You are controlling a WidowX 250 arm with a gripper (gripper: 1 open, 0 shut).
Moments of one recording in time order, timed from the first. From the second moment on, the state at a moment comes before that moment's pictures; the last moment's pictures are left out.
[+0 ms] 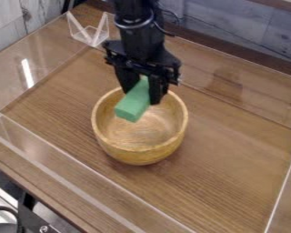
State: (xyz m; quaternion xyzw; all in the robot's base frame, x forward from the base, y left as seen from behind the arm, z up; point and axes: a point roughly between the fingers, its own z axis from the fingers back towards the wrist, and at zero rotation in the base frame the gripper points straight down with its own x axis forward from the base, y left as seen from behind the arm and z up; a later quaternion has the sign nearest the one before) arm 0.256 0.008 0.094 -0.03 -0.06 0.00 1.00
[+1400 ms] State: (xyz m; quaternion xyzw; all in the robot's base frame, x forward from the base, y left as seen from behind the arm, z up) arm 0.251 -0.038 0.070 -0.03 -0.07 -0.04 1.00
